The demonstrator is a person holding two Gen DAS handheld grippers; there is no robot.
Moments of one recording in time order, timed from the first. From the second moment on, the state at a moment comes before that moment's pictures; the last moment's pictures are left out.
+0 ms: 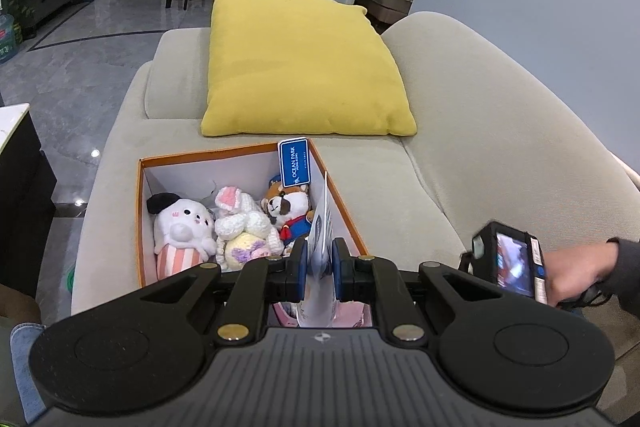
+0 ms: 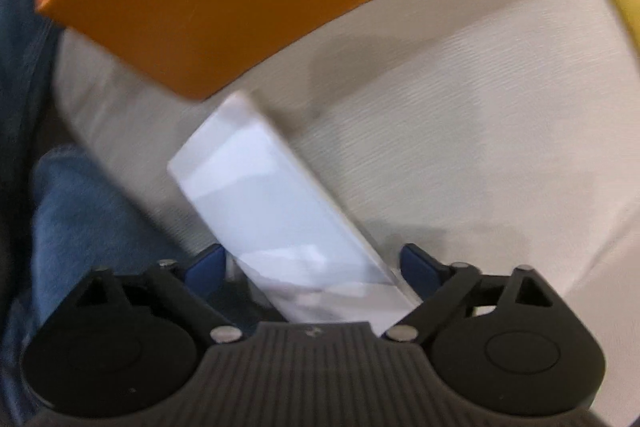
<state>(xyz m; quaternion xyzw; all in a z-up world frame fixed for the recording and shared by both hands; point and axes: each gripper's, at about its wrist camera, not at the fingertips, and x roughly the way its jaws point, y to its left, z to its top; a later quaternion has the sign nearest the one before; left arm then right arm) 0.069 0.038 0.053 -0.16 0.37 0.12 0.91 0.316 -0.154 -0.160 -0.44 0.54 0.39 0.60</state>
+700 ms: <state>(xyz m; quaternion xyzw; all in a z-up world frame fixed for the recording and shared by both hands) 0.068 0.047 0.042 -0.14 0.40 0.12 0.90 0.376 -0.146 -0.142 -0.37 0.53 0.33 0.69</state>
